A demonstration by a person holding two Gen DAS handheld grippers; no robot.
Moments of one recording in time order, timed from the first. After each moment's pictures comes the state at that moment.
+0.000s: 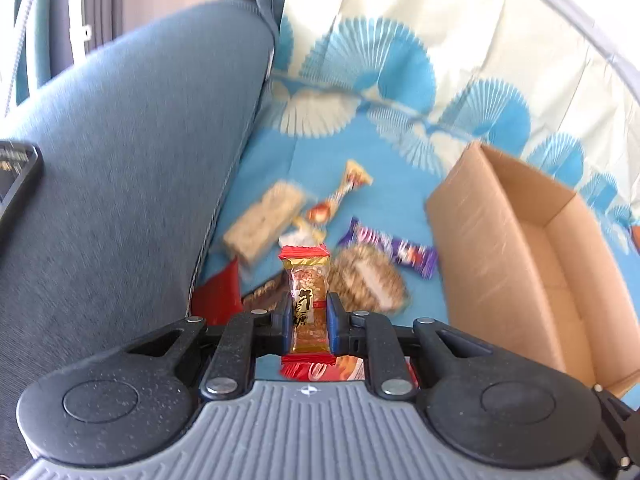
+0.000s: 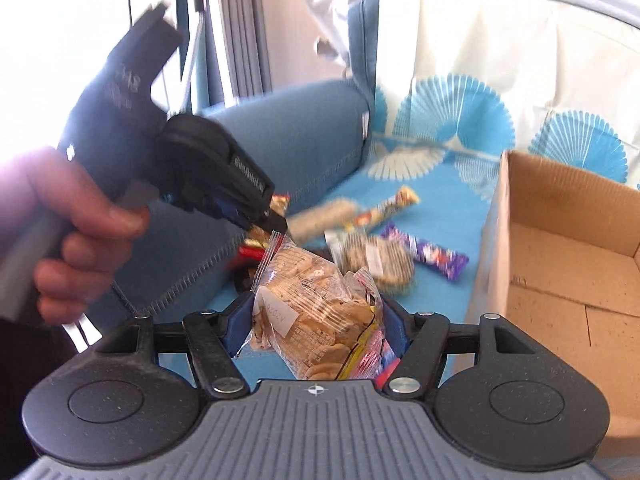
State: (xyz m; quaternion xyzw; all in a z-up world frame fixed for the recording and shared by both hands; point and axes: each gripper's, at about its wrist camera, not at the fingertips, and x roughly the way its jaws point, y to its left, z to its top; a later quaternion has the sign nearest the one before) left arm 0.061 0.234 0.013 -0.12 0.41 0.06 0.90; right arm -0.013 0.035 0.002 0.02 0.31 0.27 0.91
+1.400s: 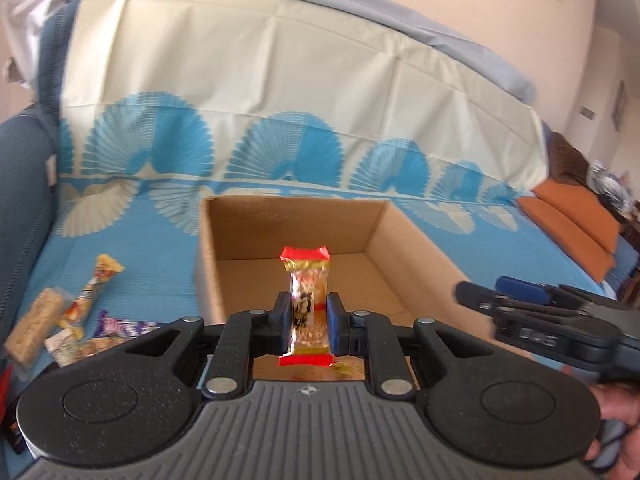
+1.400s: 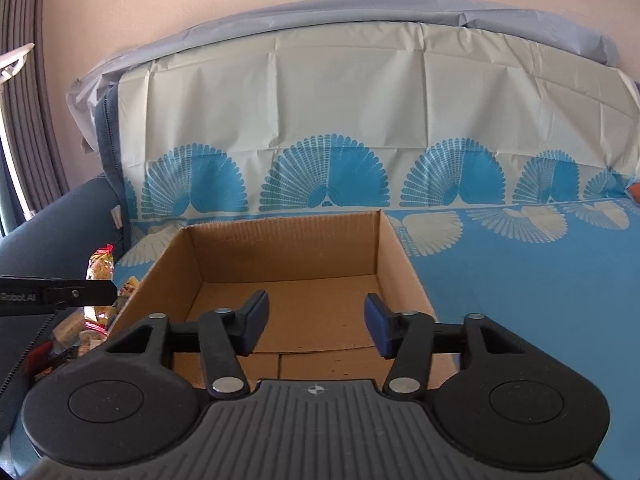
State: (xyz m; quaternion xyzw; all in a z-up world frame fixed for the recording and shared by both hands) left arm 0.085 0.031 0.045 -0.06 0.30 -0.14 0.94; right arm 0.038 -0.202 0.024 0.06 0.29 -0.02 0.95
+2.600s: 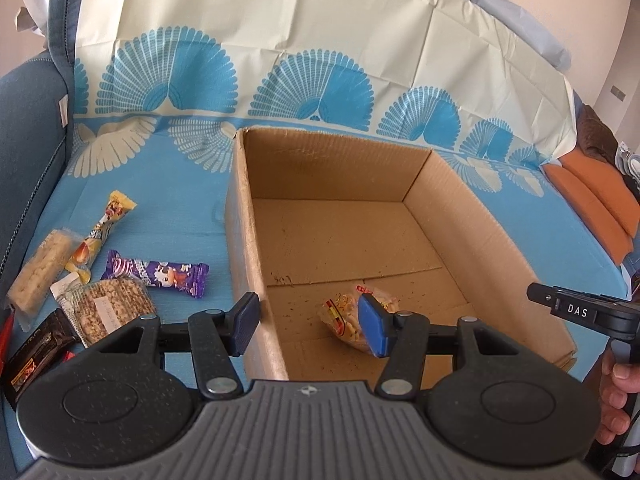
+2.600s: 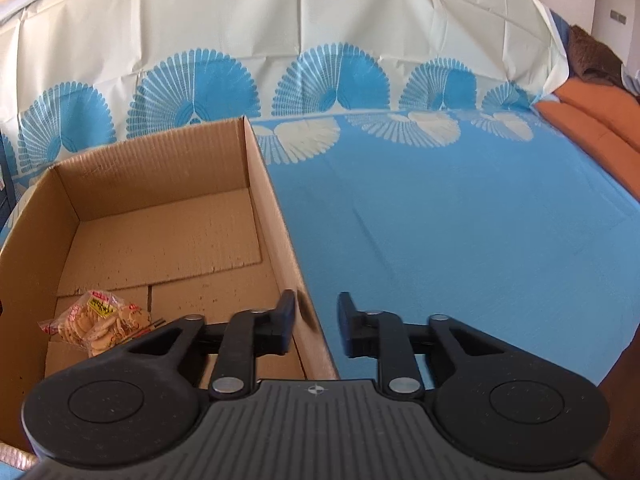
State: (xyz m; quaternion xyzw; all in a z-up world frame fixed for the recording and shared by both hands) left arm 0.099 0.041 0.016 -0.06 0.38 -0.10 0.92; right arm 0.035 -0.248 -0.006 0.07 0.40 -0.15 0.90
